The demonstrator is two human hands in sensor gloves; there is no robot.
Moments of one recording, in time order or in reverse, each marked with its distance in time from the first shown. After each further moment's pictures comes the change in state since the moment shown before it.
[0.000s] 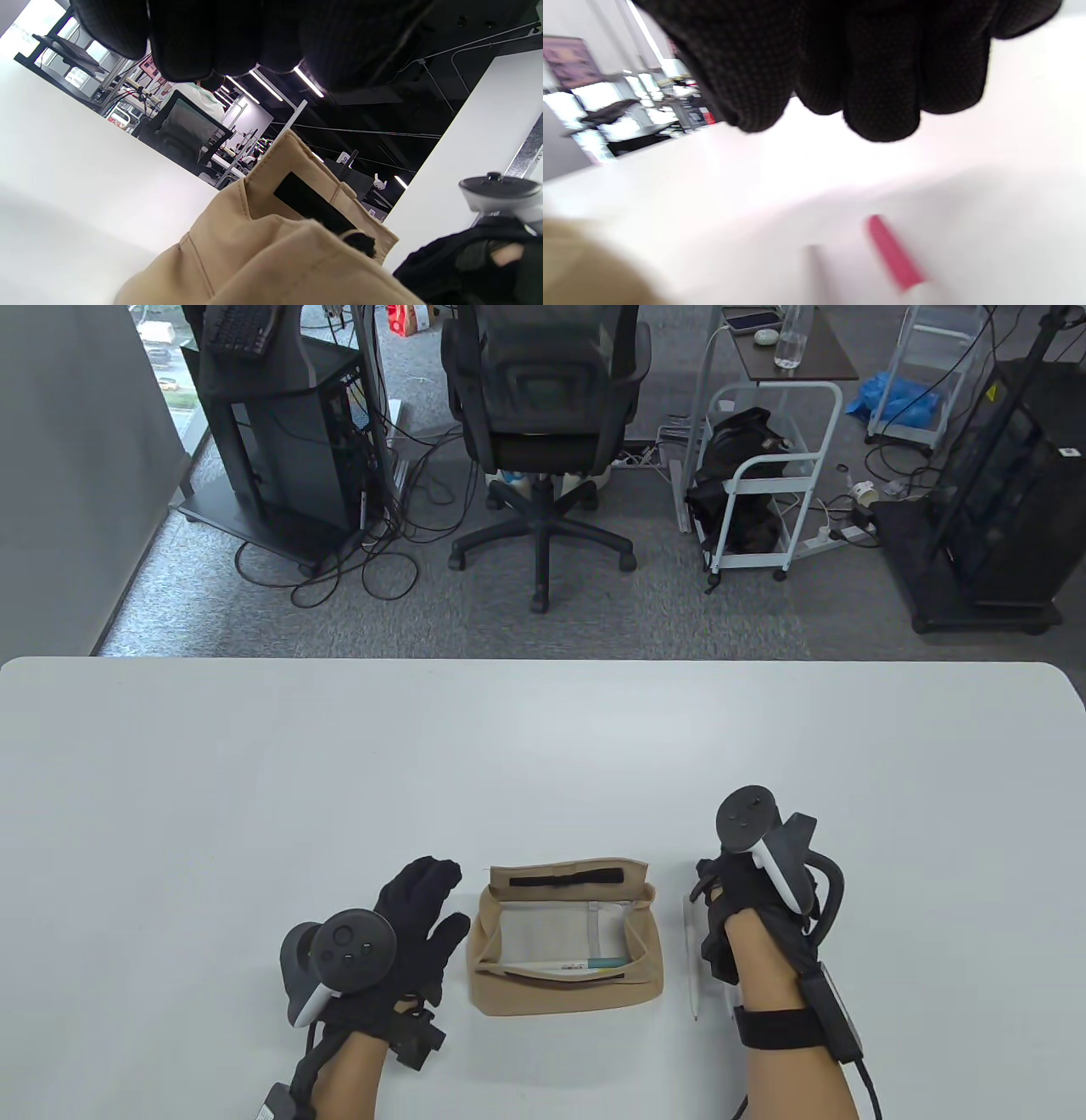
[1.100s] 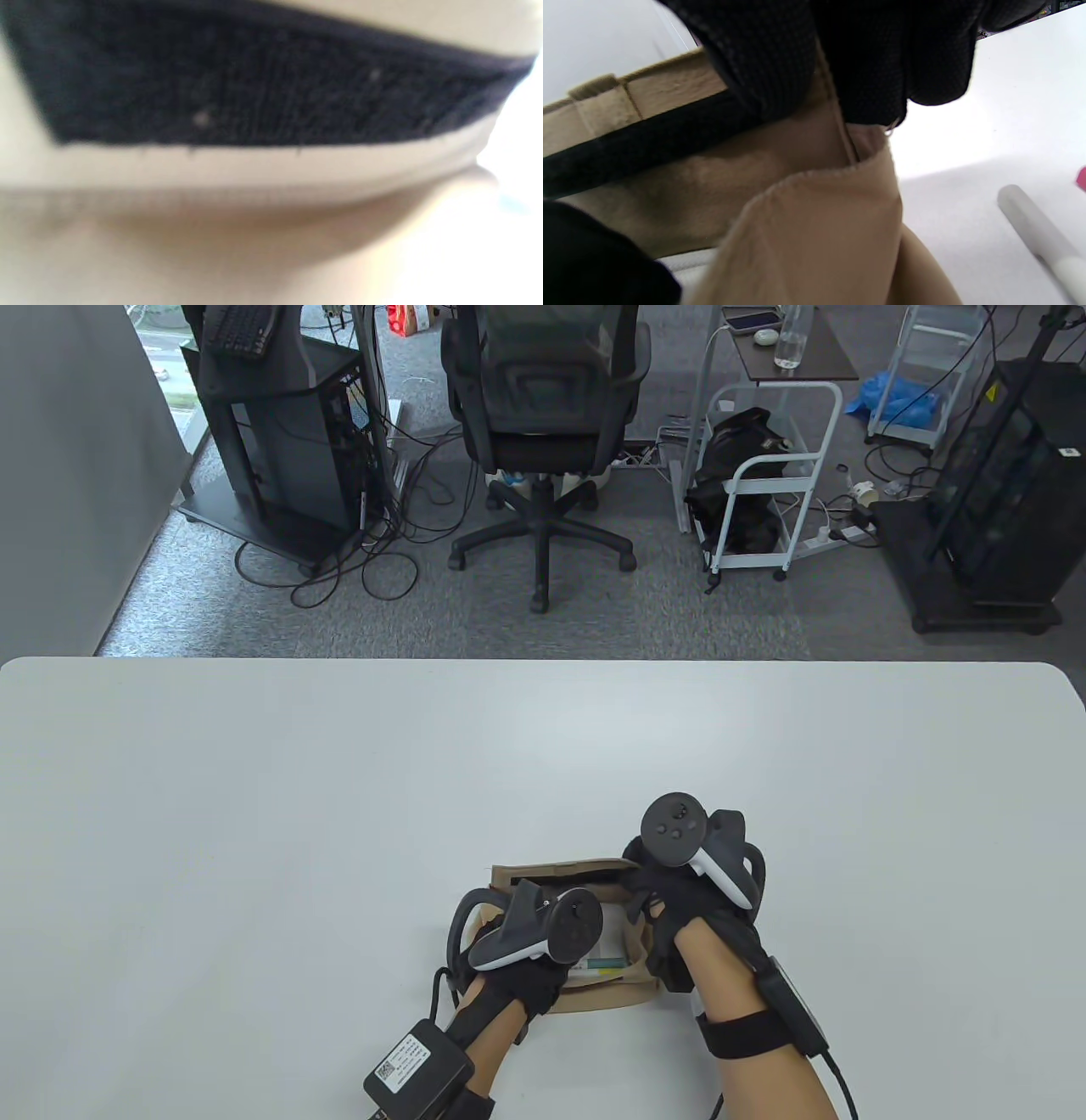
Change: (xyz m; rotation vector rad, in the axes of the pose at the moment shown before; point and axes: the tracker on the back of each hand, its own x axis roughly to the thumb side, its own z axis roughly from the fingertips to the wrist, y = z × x) left_hand 0.086 -0.121 -0.063 -0.528 -0.059 -0.540; right_hand 0.057 0.031 0.015 0.077 -0.315 0.005
